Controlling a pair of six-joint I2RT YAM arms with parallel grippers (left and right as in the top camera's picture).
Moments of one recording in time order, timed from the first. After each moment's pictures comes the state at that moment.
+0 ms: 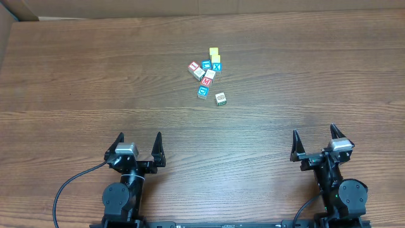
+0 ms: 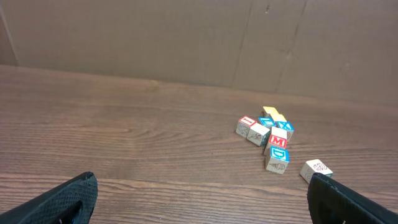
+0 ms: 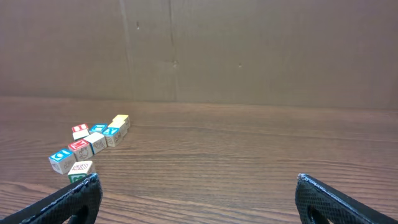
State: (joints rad) left arm -0.08 0.01 0.01 -0.08 -0.03 -0.15; right arm 0.09 0.01 0.02 -0.03 -0.06 0.02
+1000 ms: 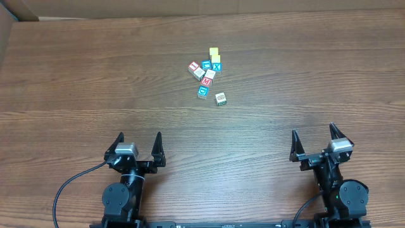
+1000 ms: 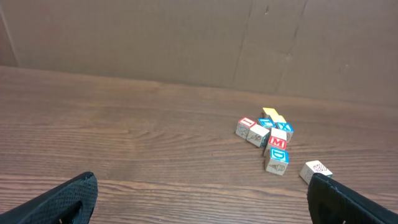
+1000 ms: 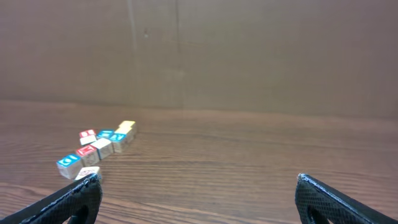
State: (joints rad) left arm -0.08 0.02 0.01 -0.07 -0.03 -0.15; right arm 0.09 0.01 0.02 0.00 -0.10 0.02
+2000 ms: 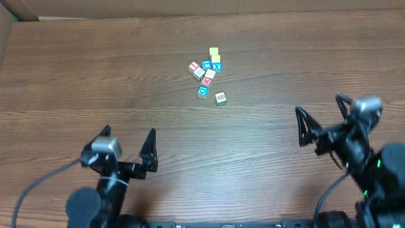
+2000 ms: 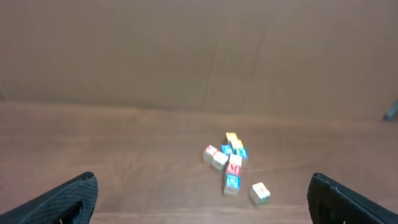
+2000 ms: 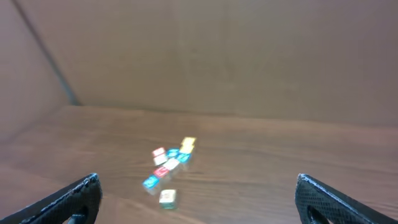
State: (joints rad) left arm -0.08 0.30 0.66 -0.50 0.07 -0.16; right arm 0.09 0.63 0.87 -0.45 -0.31 0.12
